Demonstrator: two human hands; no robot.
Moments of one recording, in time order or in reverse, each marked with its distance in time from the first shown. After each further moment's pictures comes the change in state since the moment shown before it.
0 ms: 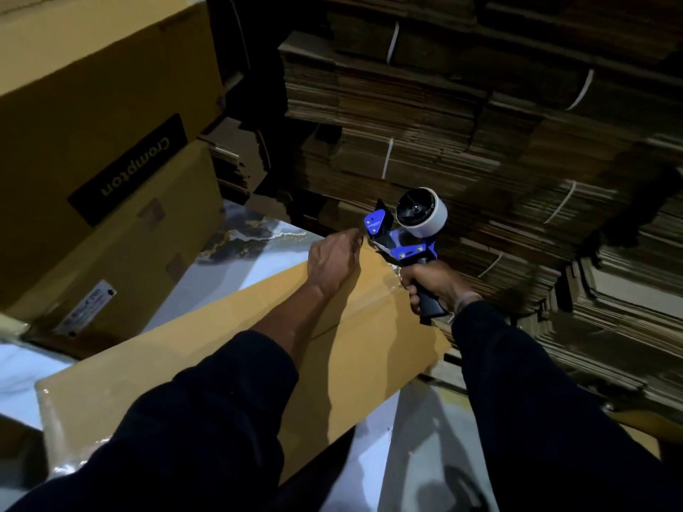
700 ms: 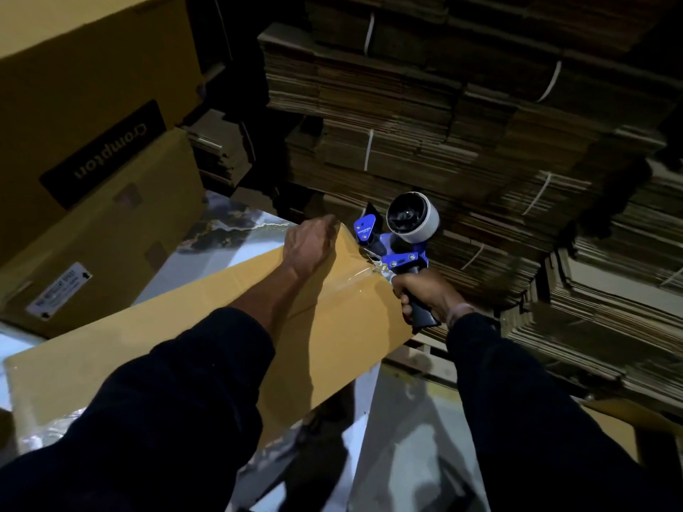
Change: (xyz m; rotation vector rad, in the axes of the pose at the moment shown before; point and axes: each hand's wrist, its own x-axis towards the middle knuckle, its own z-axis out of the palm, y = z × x) left_hand 0.001 -0.001 0.003 0.006 -0.012 0.010; right_hand -0.031 0.039 -0.028 -0.056 -0.030 -0.031
